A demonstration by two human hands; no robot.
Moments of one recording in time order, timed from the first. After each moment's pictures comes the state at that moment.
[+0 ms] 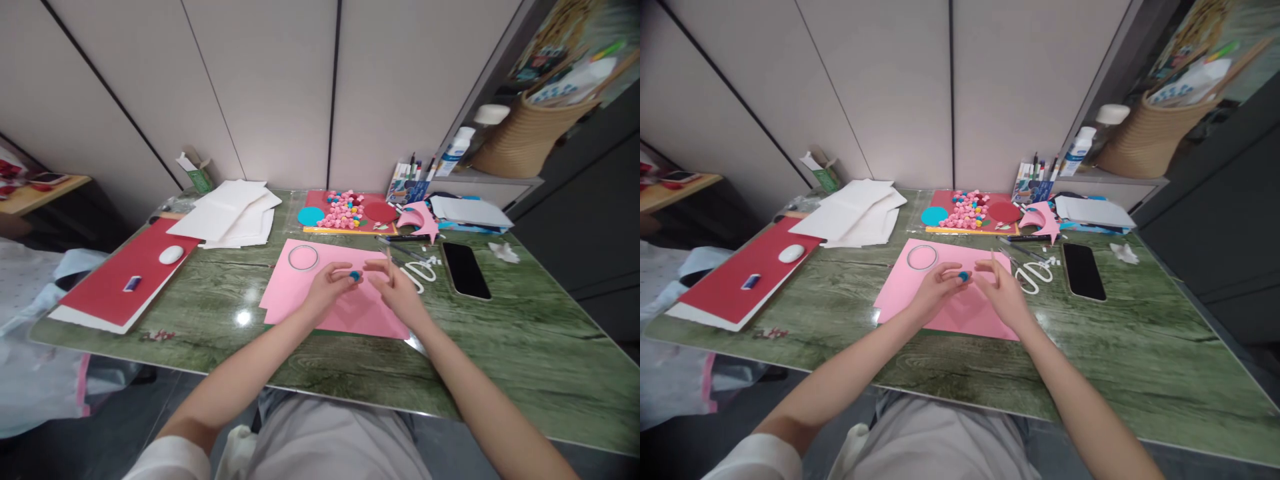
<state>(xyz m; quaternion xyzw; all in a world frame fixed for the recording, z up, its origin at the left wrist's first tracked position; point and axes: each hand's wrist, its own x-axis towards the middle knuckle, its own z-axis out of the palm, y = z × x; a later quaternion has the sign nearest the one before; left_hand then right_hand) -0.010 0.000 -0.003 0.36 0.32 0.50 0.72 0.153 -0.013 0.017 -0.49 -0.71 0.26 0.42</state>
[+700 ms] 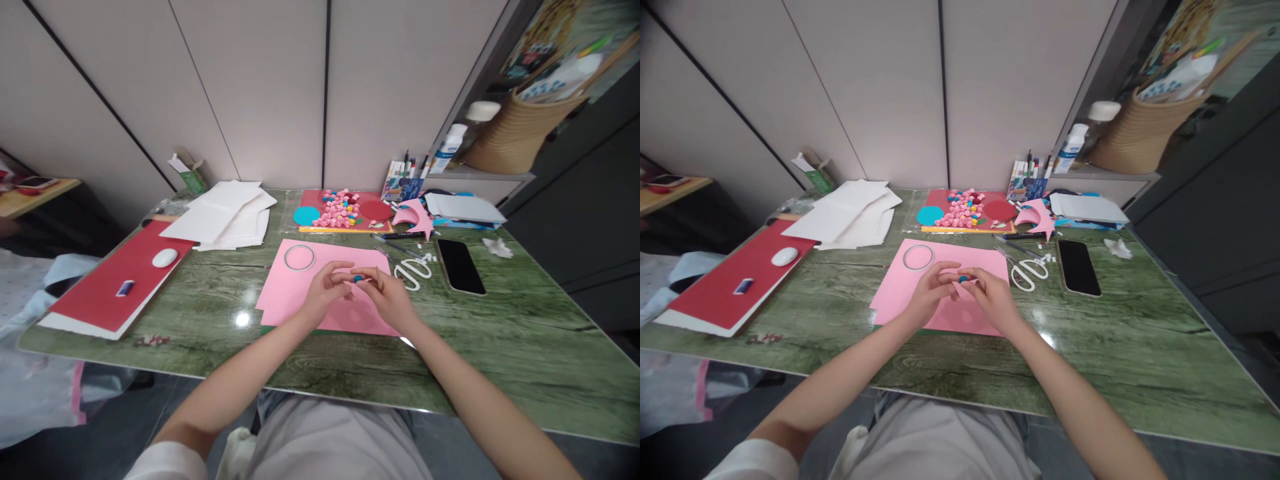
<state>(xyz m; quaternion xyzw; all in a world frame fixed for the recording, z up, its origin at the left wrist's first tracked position) -0.014 -0.010 0.007 0.47 0.28 0.48 0.69 0.145 -0.018 0.012 -0.47 -0.73 0.25 0.43</state>
